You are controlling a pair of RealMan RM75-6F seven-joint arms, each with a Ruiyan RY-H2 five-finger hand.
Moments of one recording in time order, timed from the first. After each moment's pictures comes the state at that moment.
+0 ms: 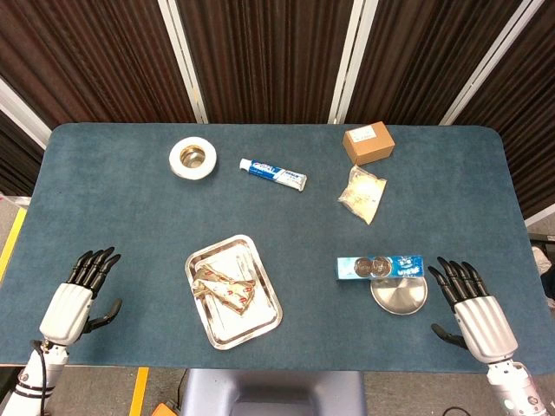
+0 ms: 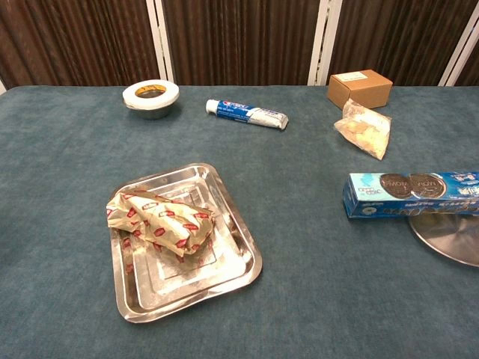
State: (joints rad) left arm -0.25 -1.33 0.05 -1.39 1.66 1.56 -0.16; right arm 0.09 -1.15 -0.05 -1.62 -1.71 1.52 -0.08
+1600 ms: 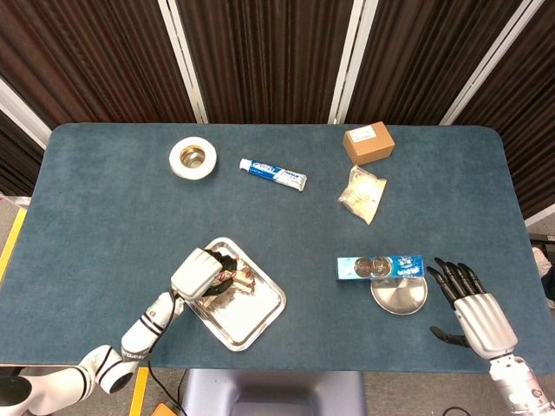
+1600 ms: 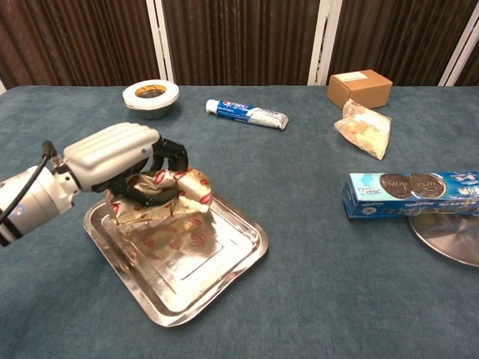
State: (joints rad) left arm -0.68 -1.76 -0.09 -1.04 1.70 1.19 -0.08; right arm 0.12 -1.09 -0.06 -1.65 -1.68 1.43 0.03
